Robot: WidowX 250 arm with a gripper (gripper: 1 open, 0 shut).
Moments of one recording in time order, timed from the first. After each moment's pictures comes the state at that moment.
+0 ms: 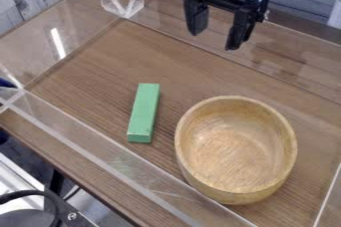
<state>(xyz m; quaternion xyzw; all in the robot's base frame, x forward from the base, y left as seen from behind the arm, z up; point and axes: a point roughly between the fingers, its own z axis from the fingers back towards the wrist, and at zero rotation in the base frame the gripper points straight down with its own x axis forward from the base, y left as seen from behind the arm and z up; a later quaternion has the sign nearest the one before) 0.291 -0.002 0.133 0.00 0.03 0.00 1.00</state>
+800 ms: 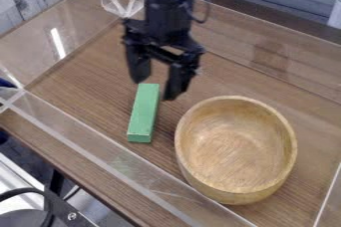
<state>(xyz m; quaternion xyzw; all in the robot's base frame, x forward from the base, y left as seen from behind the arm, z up) 0.221 0.044 0.095 0.00 0.06 0.01 1.00</state>
